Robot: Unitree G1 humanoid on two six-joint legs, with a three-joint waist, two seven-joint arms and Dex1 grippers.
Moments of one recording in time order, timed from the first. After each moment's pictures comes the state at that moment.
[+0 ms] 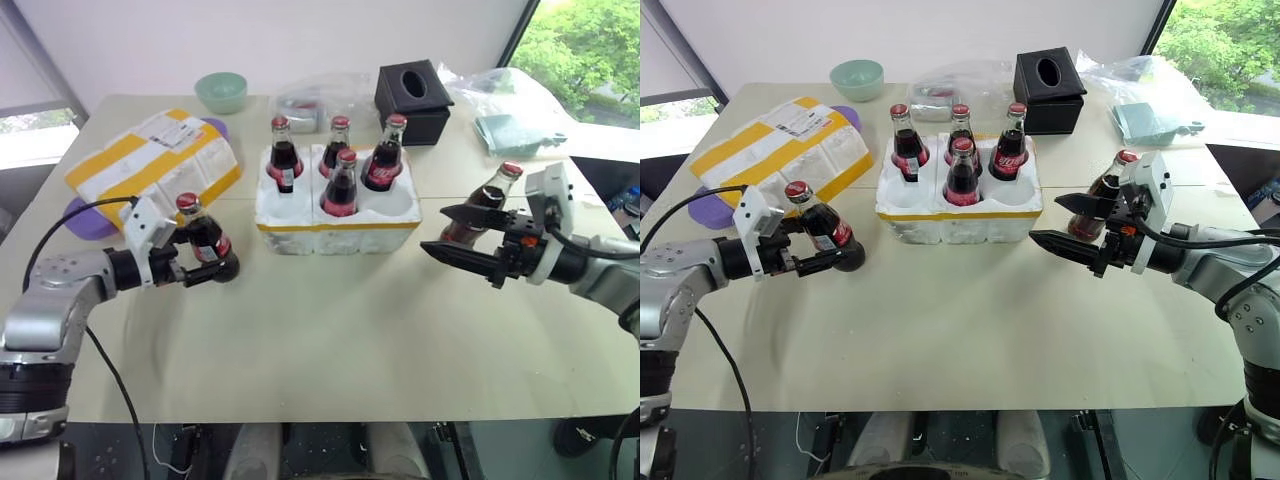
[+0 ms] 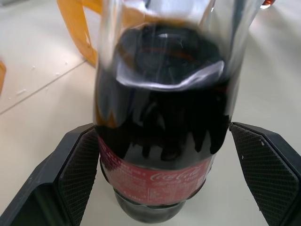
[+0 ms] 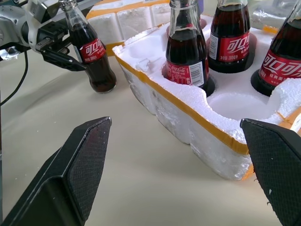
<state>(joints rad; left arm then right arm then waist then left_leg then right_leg) -0.29 0.79 0.17 -0.04 -0.44 0.49 -1.02 -0.28 -0.91 -0.30 -0.37 0.91 0.81 0.82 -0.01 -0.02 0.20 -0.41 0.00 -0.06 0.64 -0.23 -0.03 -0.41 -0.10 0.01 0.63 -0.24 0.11</state>
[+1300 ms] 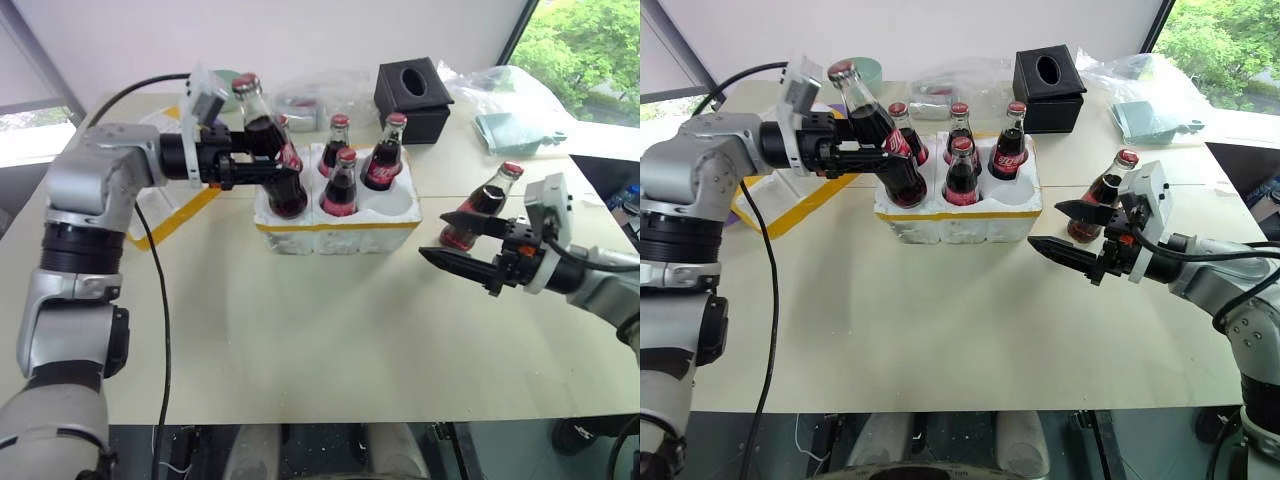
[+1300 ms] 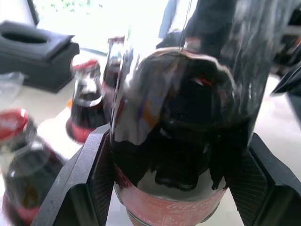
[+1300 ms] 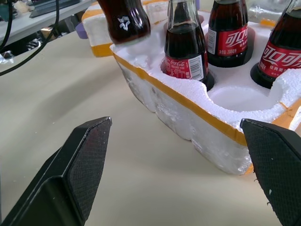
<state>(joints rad) -1.02 0.68 -0.07 0.34 -0.47 0.60 -1.25 -0.20 -0.88 -0.34 -0.43 0.92 0.82 0.77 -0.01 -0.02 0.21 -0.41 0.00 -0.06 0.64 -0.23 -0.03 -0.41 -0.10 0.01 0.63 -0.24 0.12</state>
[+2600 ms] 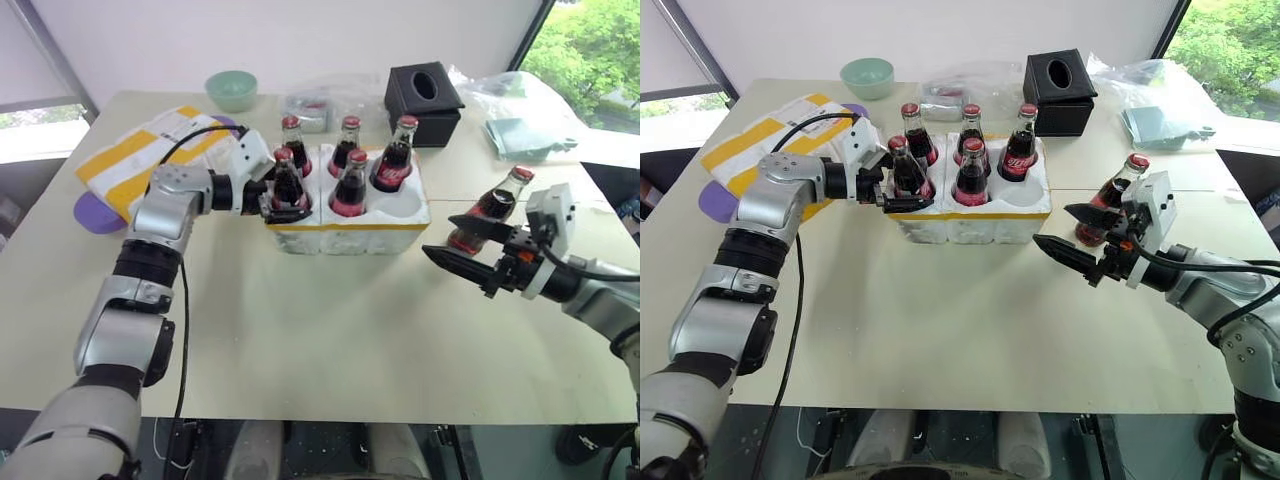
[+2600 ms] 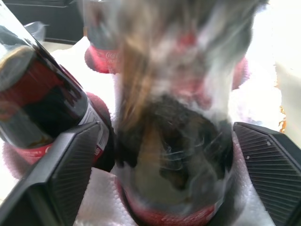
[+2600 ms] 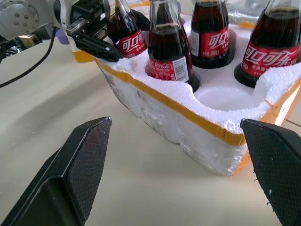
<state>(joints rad) -0.98 0.49 -0.14 0.59 -0.16 0.21 -1.16 -0.14 -0.81 -0.36 -0.45 0.88 0.78 0.68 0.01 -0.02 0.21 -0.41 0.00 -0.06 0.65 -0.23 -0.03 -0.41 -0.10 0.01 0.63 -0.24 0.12</state>
